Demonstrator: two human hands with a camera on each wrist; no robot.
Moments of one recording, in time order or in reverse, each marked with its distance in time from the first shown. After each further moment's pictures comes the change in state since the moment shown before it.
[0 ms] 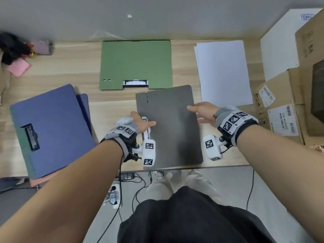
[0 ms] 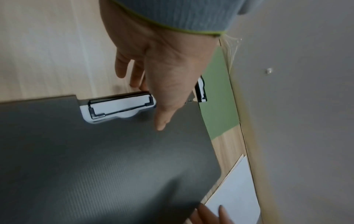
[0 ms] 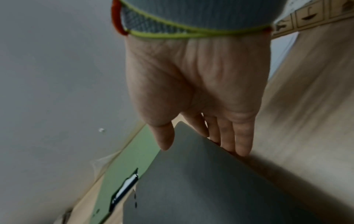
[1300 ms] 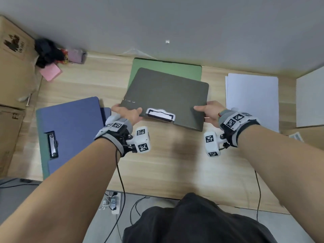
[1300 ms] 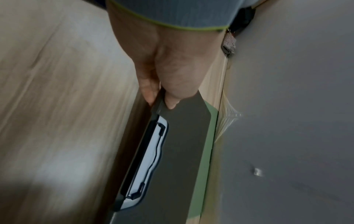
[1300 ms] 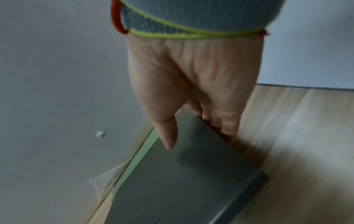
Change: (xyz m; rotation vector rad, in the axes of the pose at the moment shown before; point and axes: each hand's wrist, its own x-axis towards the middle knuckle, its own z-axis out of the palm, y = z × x) left_hand 0.060 0.009 -0.133 -0.714 0.350 -0.183; right_hand 0.093 -0.120 0.011 0.230 0.018 -0.042
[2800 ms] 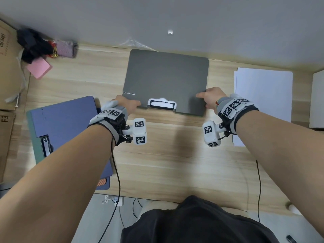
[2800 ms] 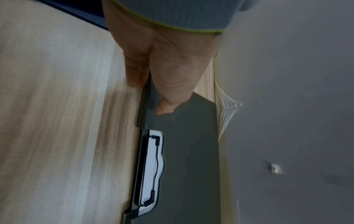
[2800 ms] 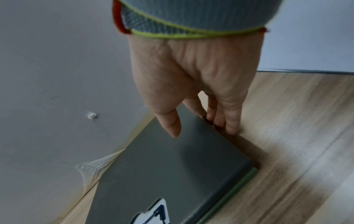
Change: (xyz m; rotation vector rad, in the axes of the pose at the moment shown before) left_hand 0.039 0.040 -0.005 0.710 -0.103 -0.004; right_hand 0.071 -0.033 0.012 -0.292 0.176 -0.054
